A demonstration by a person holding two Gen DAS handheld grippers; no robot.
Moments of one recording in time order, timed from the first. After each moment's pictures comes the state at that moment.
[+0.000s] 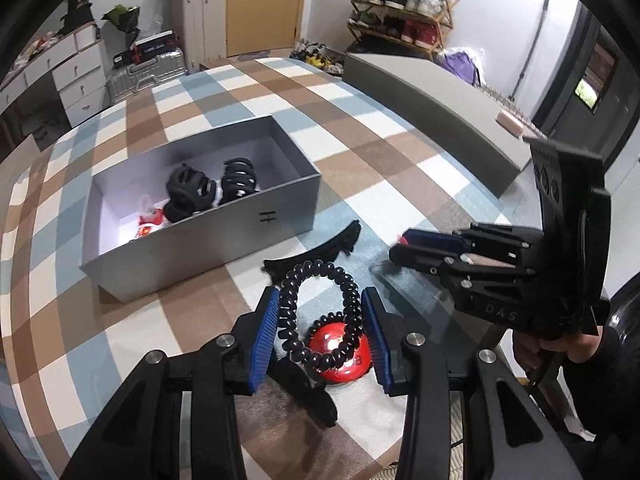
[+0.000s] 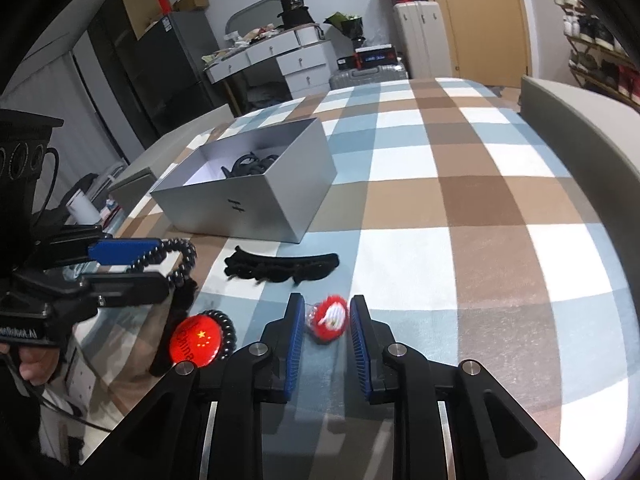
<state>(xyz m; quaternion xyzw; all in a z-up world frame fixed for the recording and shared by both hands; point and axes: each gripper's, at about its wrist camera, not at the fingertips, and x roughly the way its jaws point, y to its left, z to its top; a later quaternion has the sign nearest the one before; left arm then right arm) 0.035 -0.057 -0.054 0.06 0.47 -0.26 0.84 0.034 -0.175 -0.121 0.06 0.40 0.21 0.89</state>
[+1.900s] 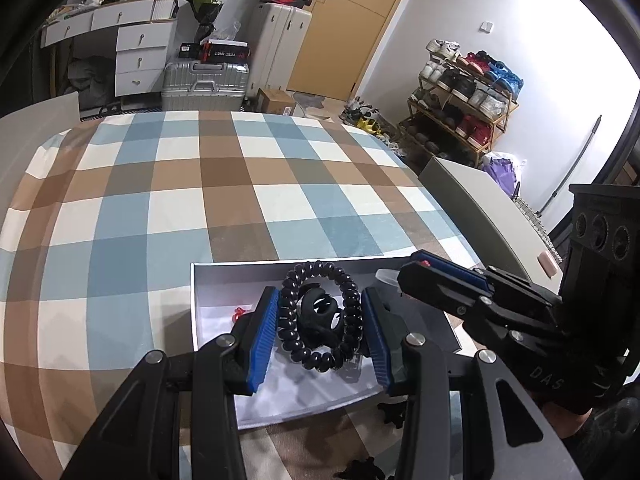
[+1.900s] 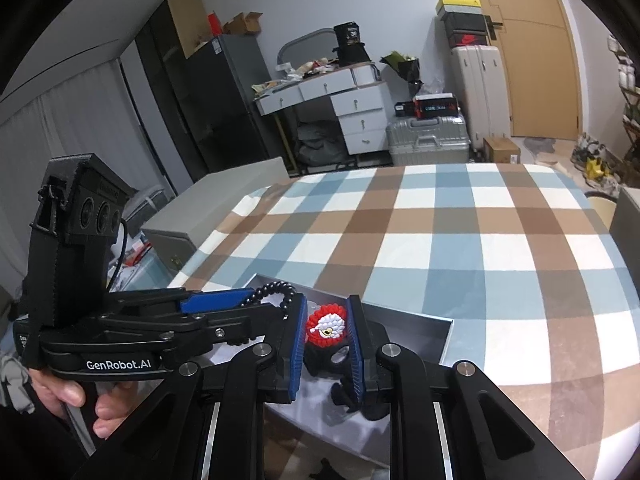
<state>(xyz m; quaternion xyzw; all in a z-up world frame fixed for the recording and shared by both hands) 0.128 0.024 -0.043 -0.09 0.41 -0.21 0.88 0.142 -0.082 -0.055 0.06 0.32 0.29 0.90</state>
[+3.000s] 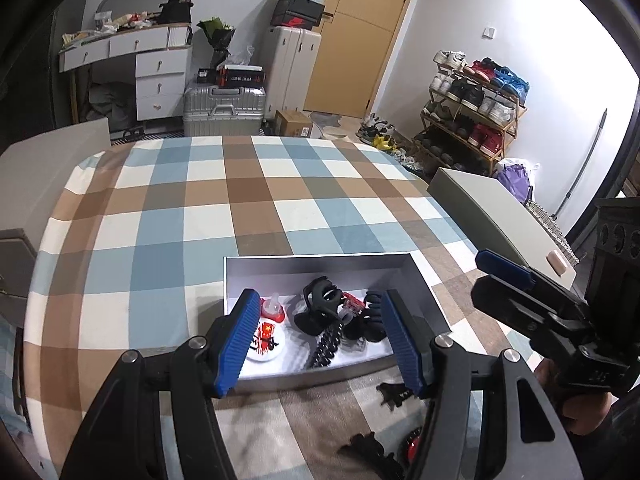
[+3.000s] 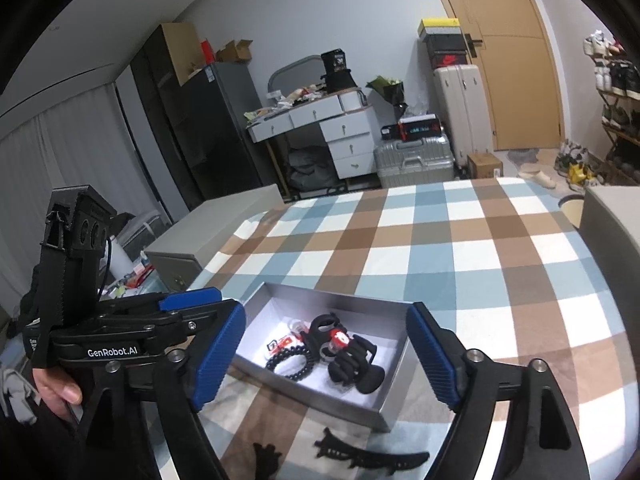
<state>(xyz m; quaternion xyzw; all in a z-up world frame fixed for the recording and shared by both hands) 0.092 0.028 -0.019 -0.06 0.38 -0.17 0.91 0.095 -0.114 -0.030 0.08 0.28 0.27 0.92</state>
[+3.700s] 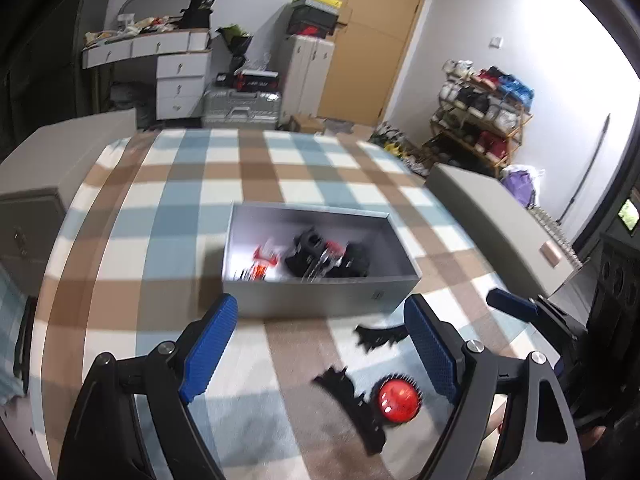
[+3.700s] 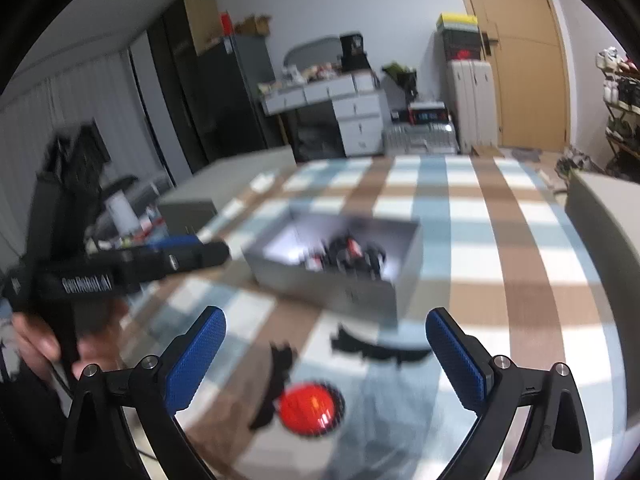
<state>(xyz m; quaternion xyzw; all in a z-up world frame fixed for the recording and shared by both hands) 0.032 0.021 -0.028 -0.08 0.37 -0.13 0.92 0.018 -0.119 -0.060 0.02 0.31 0.28 0.91</state>
